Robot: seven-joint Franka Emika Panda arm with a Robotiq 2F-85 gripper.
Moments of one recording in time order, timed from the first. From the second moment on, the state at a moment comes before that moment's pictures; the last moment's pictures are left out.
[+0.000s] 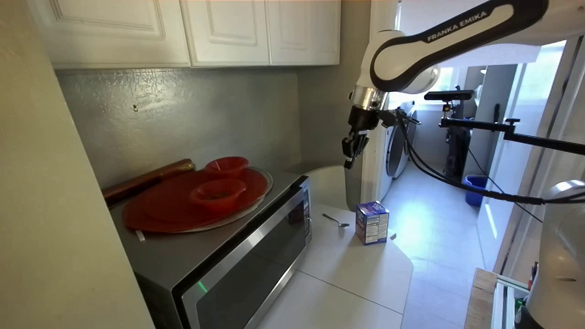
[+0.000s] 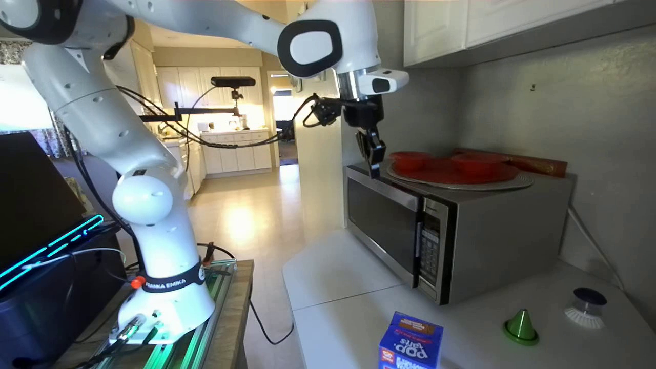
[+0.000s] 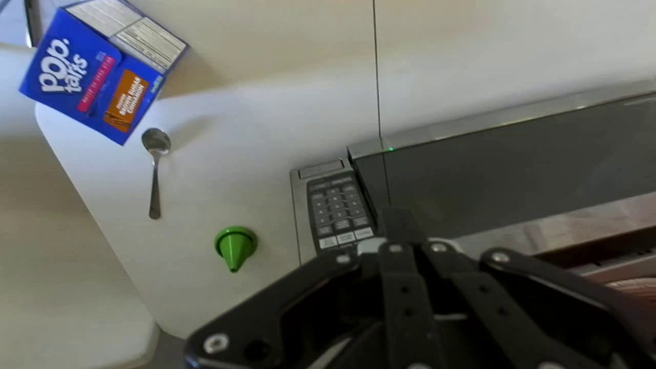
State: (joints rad) arm 0.20 -0.44 -0.34 -2.36 0.02 2.16 -0.13
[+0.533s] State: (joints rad) arm 0.14 -0.56 -0.14 -2.55 0.18 2.55 -0.13
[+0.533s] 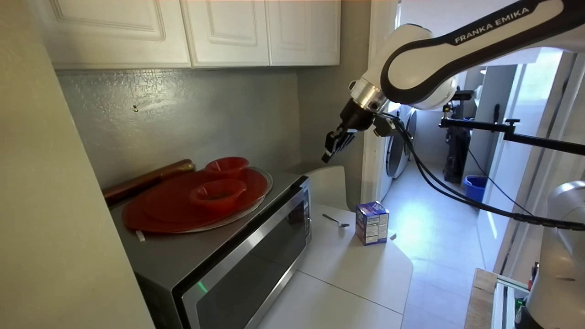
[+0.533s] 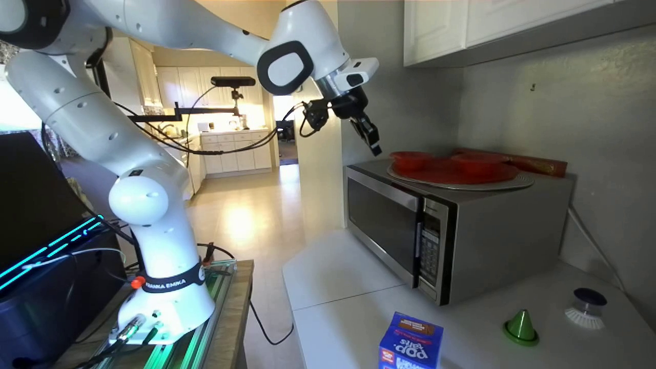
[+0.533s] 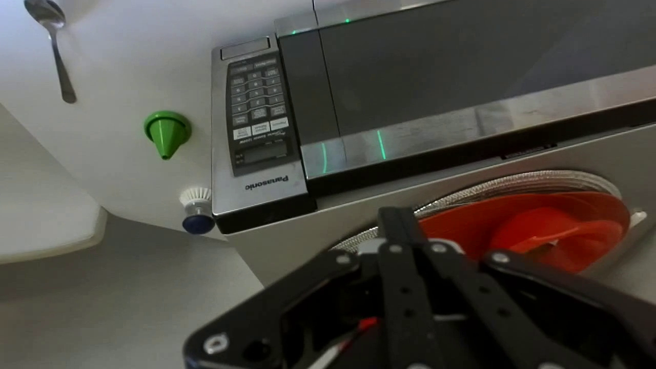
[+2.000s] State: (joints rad) arm 0.12 -0.39 -0.03 -2.47 0.17 2.74 -0.11
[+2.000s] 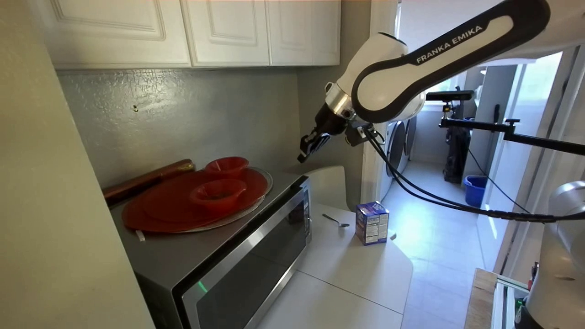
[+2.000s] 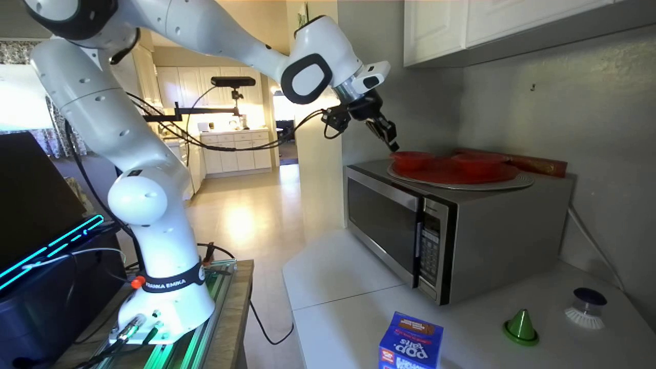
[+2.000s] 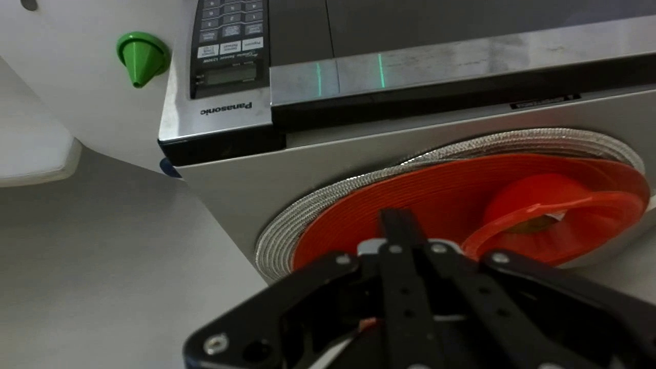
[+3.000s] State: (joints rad) arm 0.06 -0.23 0.03 -2.39 0.06 2.75 -0.03
